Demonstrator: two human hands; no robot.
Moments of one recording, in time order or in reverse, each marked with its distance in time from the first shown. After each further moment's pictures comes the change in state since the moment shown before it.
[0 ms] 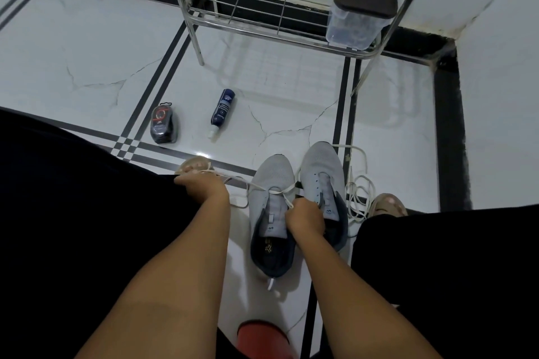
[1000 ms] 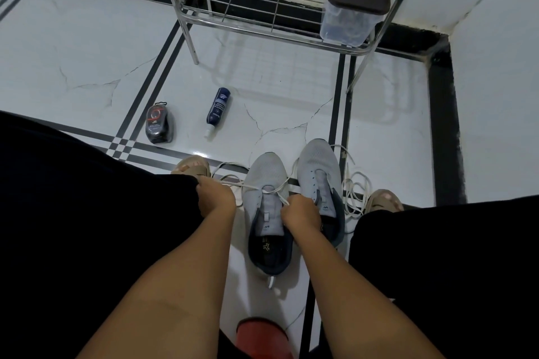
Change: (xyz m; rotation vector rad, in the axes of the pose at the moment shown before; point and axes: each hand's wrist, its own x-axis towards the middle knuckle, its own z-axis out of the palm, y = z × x) left_hand -0.018 -0.022 -0.006 0.670 -0.220 0.216; right_hand 0.004 0.002 0.002 0.041 -0.033 -0.039
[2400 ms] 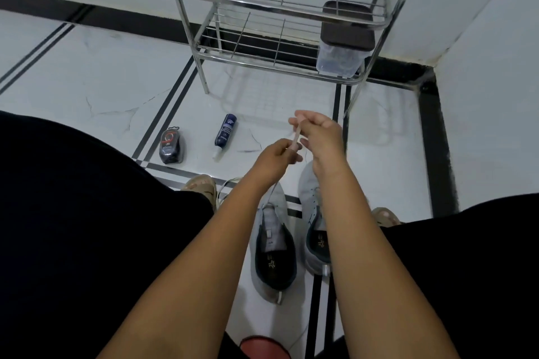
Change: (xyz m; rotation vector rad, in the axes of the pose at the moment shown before) left_hand -0.079 0.109 -0.047 -0.284 -0.685 0.726; right_hand -0.032 -0.080 -0.169 1.264 0.158 -0.335
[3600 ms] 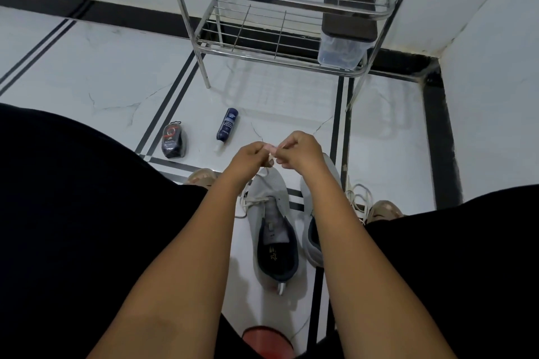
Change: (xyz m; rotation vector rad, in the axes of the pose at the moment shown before) left_hand 0.002 -0.045 -0.034 -0.056 0.062 -0.127; right_hand -0.005 0.042 0.007 -0.528 -0.149 0.041
